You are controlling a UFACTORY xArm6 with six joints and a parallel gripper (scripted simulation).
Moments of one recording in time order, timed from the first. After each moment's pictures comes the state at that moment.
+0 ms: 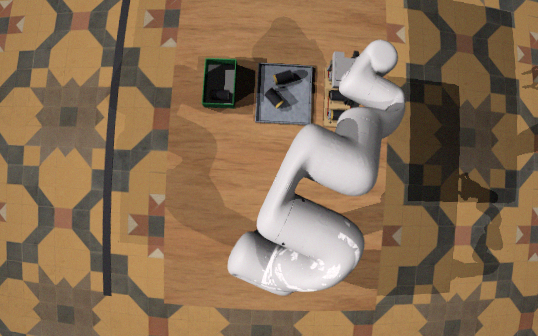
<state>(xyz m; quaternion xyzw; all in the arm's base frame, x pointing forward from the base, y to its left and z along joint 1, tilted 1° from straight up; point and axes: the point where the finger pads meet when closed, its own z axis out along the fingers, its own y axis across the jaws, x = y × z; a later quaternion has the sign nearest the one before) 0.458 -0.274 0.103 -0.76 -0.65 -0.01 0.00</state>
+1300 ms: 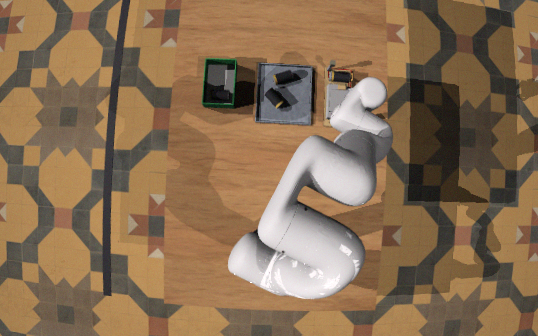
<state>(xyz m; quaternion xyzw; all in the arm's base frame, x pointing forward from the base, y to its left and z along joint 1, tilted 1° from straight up) 0.392 -0.261 0.038 -0.76 -0.65 -0.01 0.00</state>
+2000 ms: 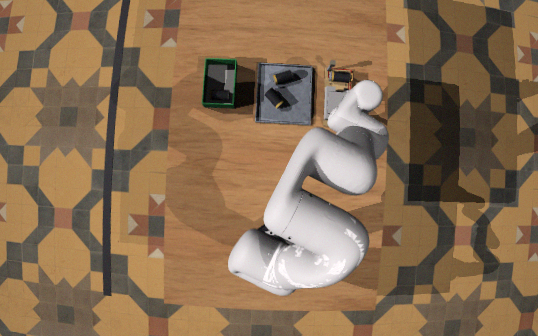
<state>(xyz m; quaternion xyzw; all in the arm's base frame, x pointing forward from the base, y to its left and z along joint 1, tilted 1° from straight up) 0.395 -0.262 0.007 -0.76 -0.65 -0.01 0.00</state>
